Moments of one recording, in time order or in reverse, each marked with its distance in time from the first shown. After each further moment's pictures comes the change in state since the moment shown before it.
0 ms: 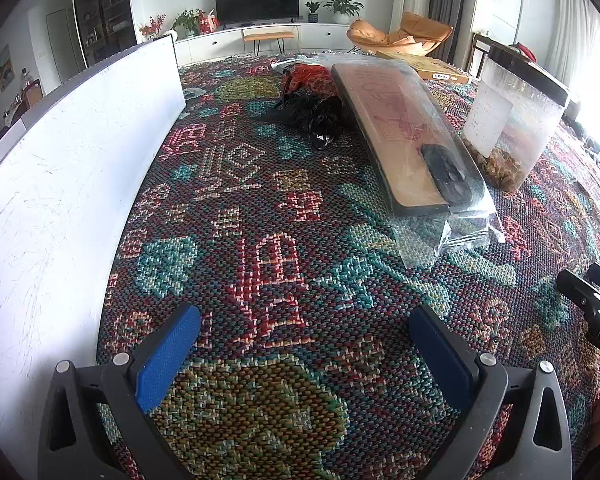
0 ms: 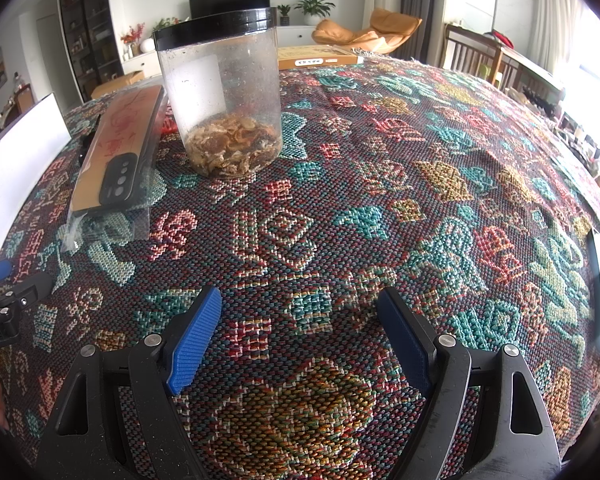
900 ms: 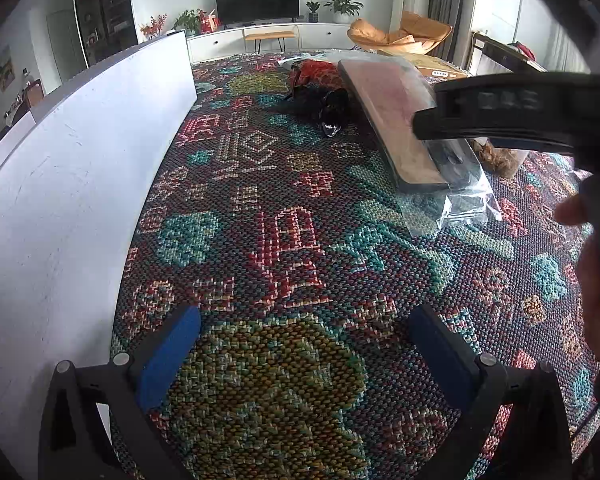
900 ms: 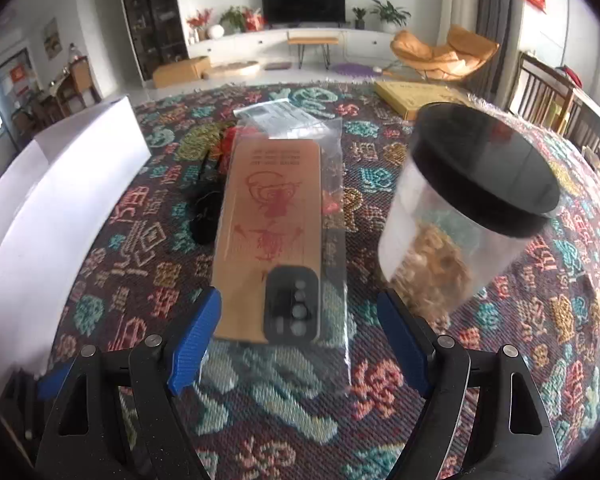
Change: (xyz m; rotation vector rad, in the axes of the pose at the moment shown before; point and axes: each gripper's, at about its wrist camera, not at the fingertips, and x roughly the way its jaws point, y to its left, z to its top) left arm -0.013 0.009 -0.018 0.004 -0.001 -0.001; right arm 0.034 0.136 0.095 -0.150 0.041 0.162
